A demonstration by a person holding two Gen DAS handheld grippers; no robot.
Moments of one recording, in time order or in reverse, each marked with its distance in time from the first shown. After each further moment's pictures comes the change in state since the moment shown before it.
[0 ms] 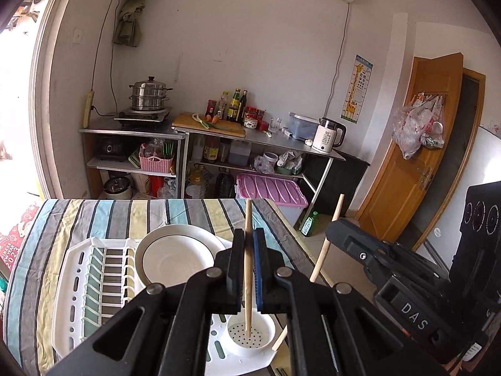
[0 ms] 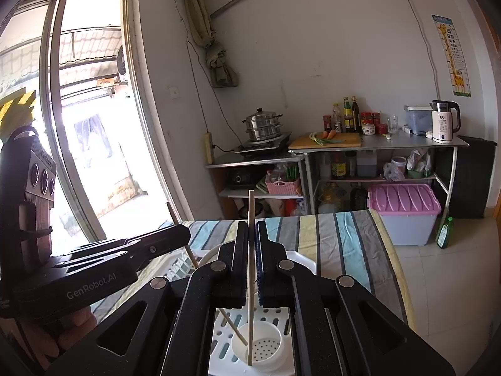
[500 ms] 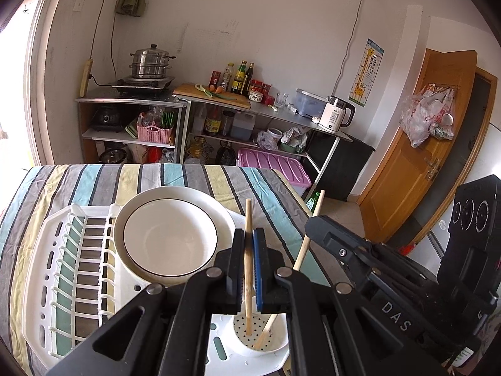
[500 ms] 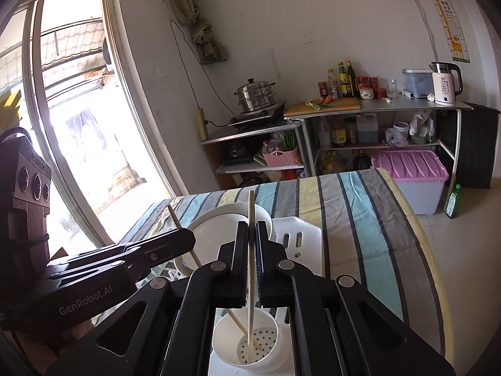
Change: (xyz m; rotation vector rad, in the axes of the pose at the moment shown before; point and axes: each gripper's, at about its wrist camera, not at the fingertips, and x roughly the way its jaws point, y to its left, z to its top) left arm 0.053 0.016 -0.037 -0.047 0.104 -0.004; right arm 0.051 -0.024 -0.047 0.073 0.114 0.009
